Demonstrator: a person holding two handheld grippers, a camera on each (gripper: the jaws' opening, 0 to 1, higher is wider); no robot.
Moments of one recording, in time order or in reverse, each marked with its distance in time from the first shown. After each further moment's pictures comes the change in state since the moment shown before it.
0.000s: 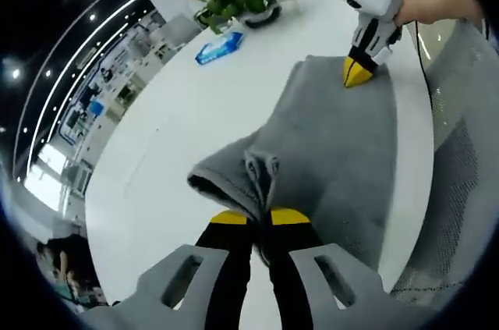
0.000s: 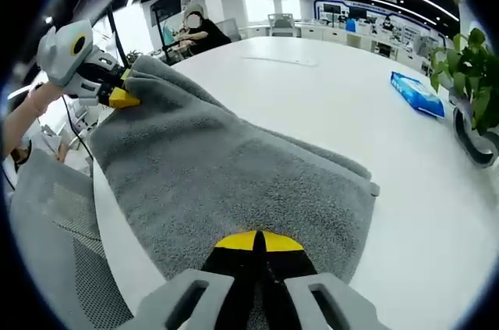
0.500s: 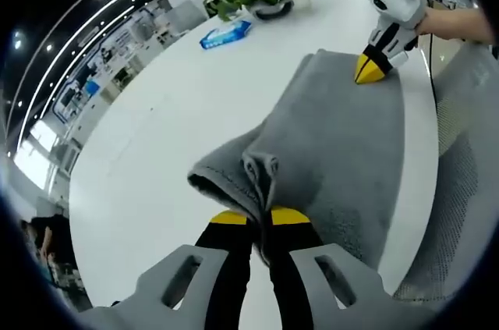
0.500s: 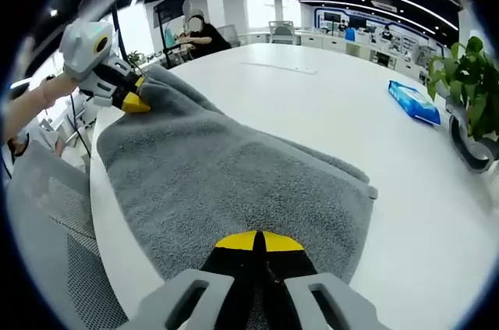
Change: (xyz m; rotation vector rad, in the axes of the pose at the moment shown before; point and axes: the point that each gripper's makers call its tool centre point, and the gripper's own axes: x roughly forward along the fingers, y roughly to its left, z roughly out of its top) left arm 0.018 0.004 -0.018 -0.109 0.015 -0.053; right arm -0.001 0.000 0.000 -0.033 -0.049 -0.035
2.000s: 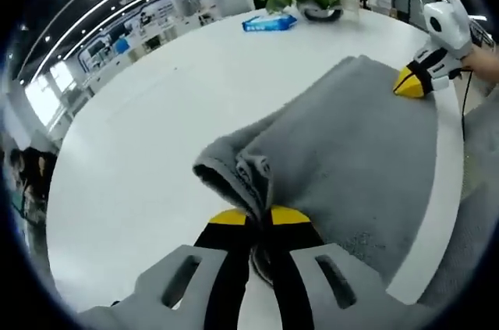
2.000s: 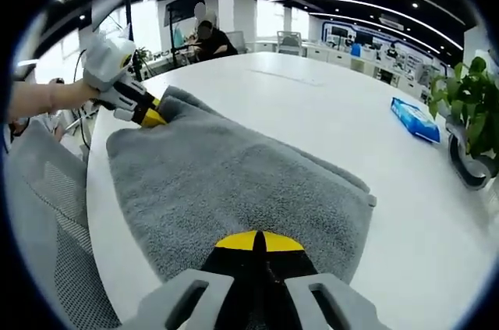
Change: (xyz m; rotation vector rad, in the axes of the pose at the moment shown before) left arm 0.028 0.001 -0.035 -0.303 -0.056 0.154; right arm 0.002 0.002 0.003 -0.079 -0.045 -0.013
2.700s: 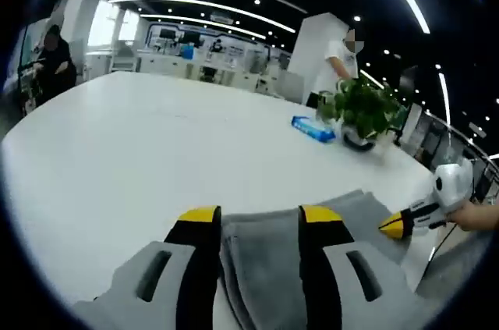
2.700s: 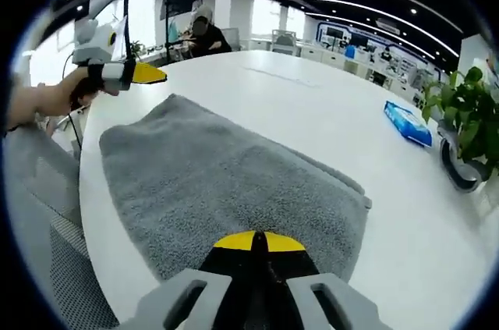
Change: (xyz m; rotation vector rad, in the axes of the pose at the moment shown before) left arm -0.045 0.036 0.059 -0.541 -0.442 -0.025; right arm -0.006 0.000 0.004 0.059 0.011 -0.067
